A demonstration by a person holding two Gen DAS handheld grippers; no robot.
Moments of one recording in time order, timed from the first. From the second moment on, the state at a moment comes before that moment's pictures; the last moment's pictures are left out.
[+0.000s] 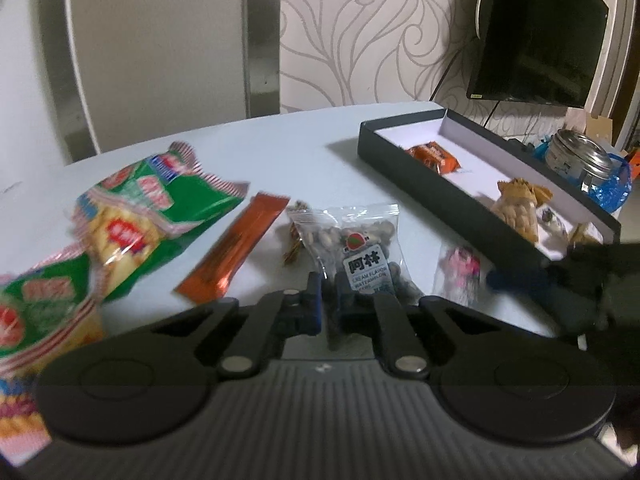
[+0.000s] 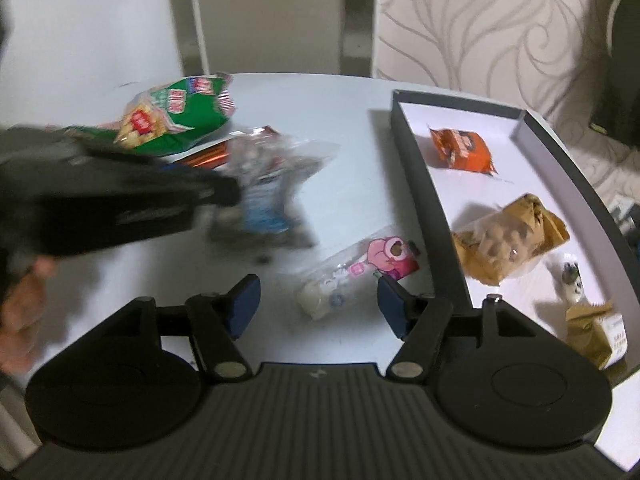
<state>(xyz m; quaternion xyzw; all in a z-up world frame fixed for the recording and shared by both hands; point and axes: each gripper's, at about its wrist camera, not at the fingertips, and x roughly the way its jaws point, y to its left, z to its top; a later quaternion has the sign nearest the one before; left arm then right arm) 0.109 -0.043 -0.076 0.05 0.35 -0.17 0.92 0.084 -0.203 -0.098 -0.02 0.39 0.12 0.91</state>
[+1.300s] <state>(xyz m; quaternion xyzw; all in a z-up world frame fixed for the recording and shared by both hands) 0.114 -0.025 -0.084 0.03 0.38 -0.19 0.91 0.083 -0.185 -0.102 -0.04 0.38 0.09 0.92</state>
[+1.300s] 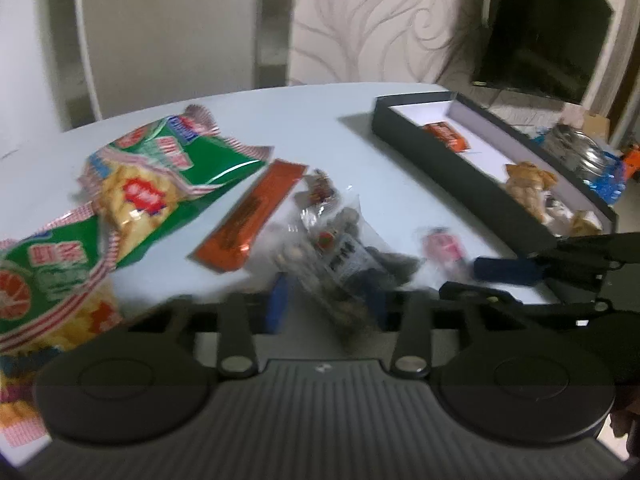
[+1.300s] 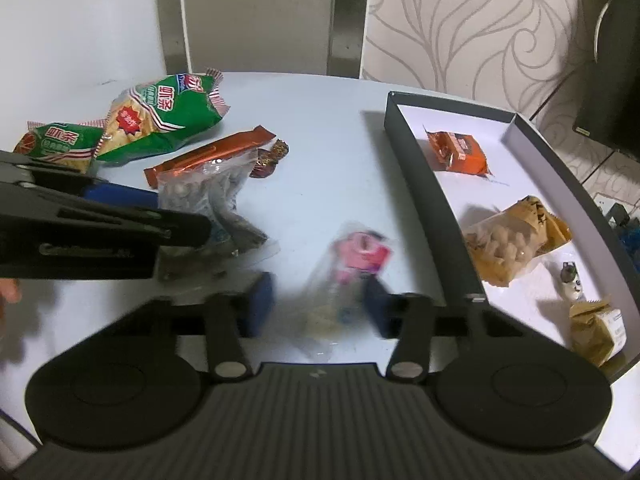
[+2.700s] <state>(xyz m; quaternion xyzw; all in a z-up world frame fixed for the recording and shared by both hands) 0.107 -0.031 -0.035 0.06 0.33 -0.19 0.92 0.031 -0.182 -0.055 -0.05 0.34 0.12 0.93</state>
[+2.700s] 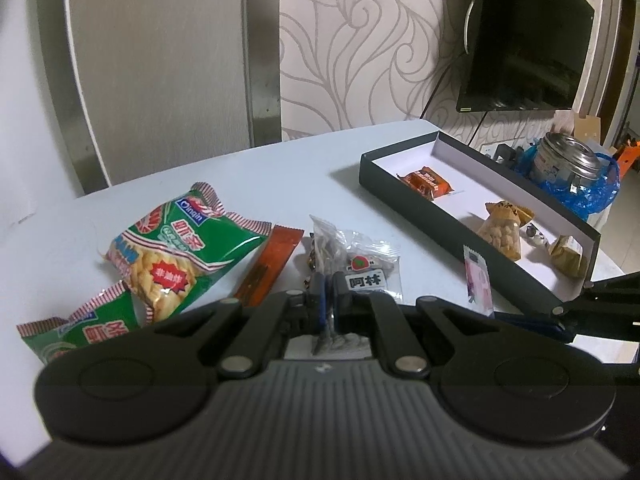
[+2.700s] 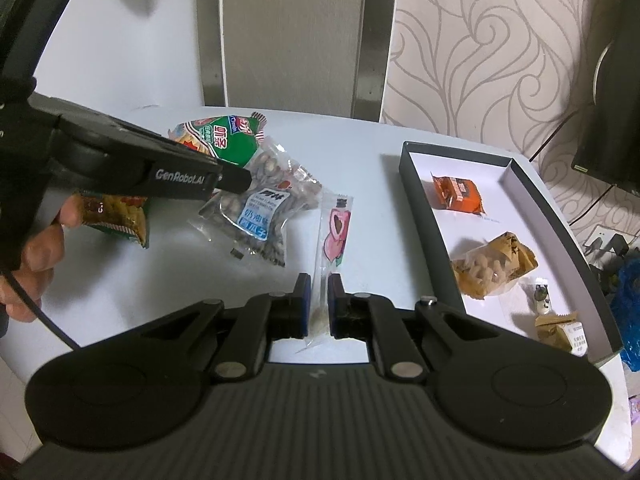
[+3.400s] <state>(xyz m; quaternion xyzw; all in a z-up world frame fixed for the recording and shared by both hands) 0.124 -0.043 -0.016 0.07 0.32 -0.20 0.92 0.029 -0.186 -0.033 -0.05 0.32 0.13 0.94</state>
